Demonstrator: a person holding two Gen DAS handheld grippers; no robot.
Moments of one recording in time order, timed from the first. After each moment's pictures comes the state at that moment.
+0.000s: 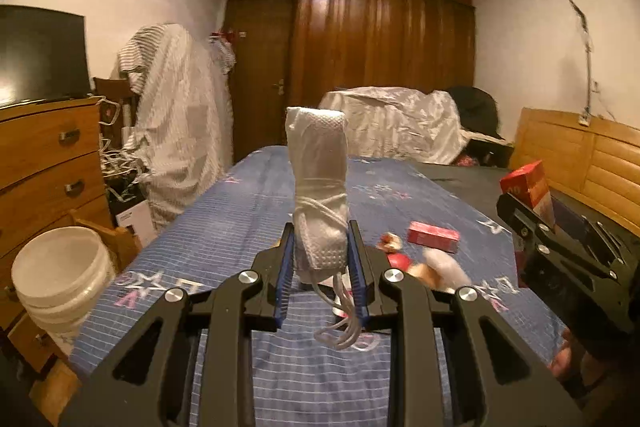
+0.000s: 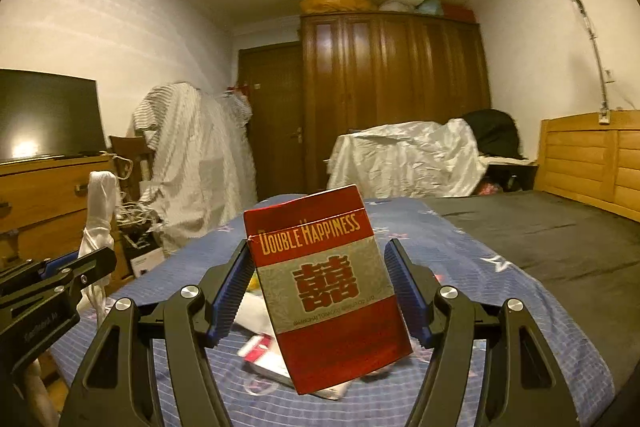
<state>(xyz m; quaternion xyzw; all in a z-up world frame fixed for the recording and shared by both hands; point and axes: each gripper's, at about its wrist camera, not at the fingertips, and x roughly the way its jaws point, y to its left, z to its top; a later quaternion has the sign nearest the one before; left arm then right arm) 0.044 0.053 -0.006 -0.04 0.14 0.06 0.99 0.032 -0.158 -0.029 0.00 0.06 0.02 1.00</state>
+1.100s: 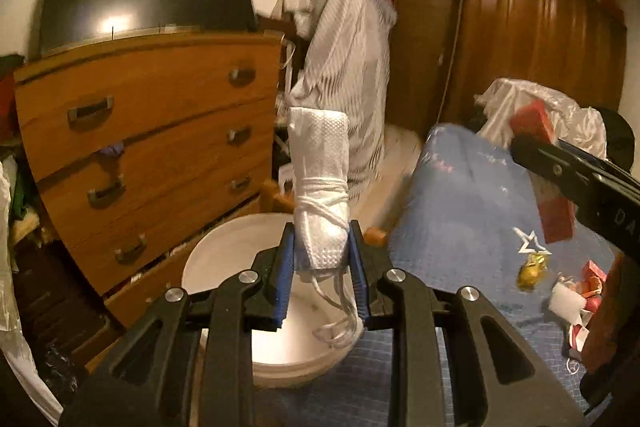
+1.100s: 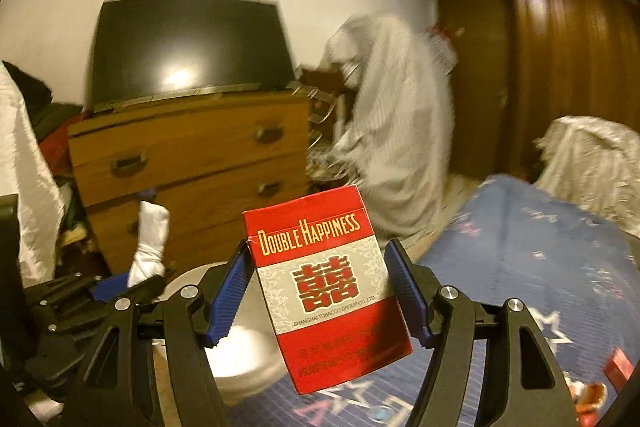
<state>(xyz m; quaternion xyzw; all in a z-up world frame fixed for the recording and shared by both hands) 0.024 0.382 0.022 -0.13 0.23 0.29 0.92 0.215 0.331 0.064 -0.10 0.20 0.34 0.91</state>
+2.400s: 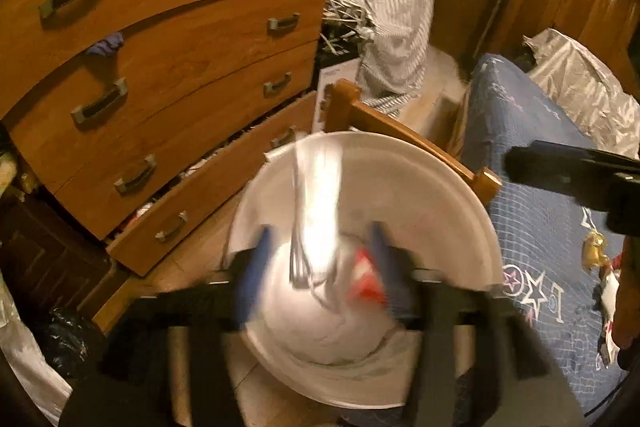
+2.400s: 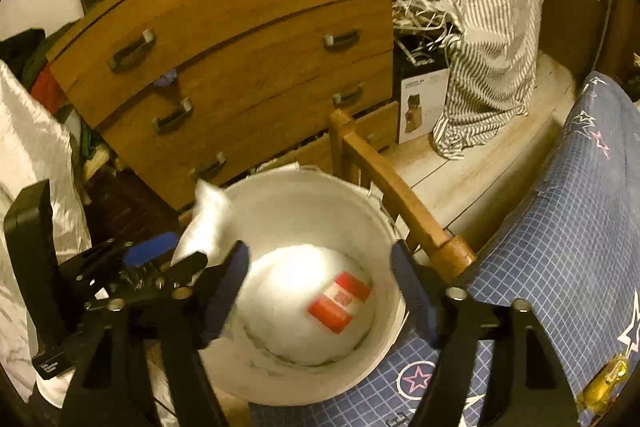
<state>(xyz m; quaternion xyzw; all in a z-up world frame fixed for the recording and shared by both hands) 0.048 0.523 -0.064 -0.21 0.38 0.30 0.85 0.339 0.493 -0.053 -0.14 0.44 0.42 0.78</state>
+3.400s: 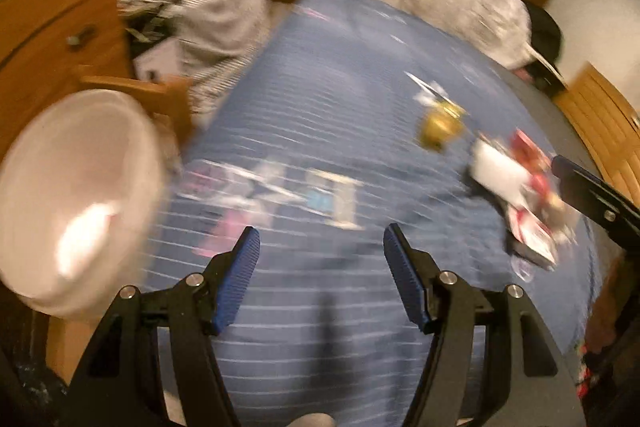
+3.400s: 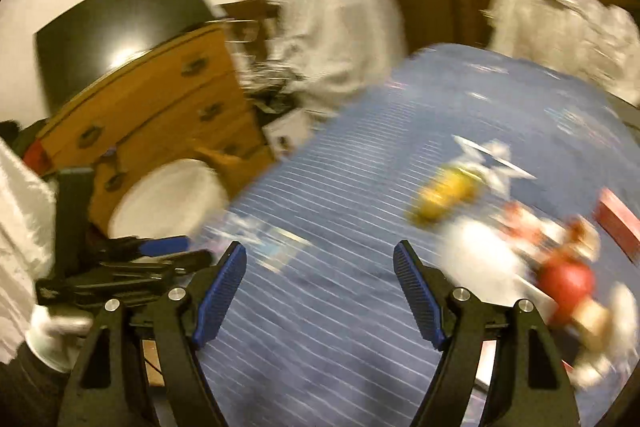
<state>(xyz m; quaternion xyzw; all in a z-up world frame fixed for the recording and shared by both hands) 0.140 0.260 -0.089 -0.15 0.43 0.04 0.89 0.240 0.017 -0.061 0.01 0.36 0.26 0.90</state>
